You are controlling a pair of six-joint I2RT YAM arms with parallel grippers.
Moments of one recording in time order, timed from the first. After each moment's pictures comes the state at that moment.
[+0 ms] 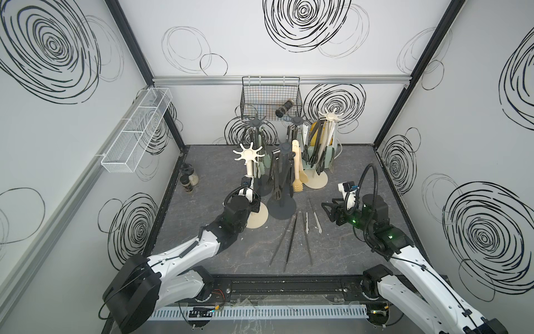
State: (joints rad) left arm -0.65 1.12 0.53 0.33 -0.44 -0.13; right arm 0.38 0.73 0.54 -0.26 -0.27 0.20
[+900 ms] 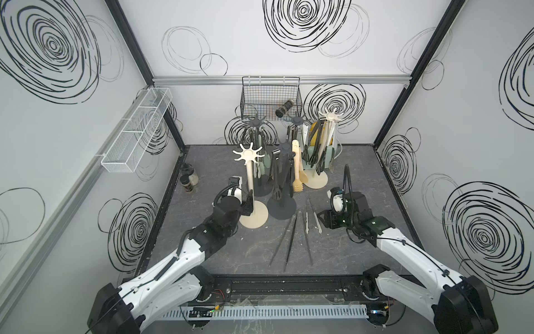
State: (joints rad) left arm -0.62 0.87 0.59 -0.05 -0.43 -0.26; right arm 0.43 1.03 0.56 -0.36 -0.23 0.25
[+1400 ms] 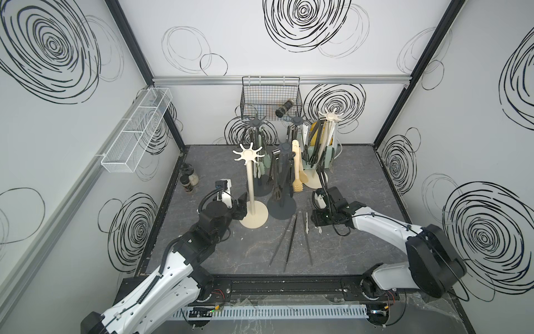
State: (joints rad) left arm -0.58 0.69 0.59 -0.20 -0.32 -0.35; right arm 0.54 1.42 0.72 -0.41 -0.05 0.34
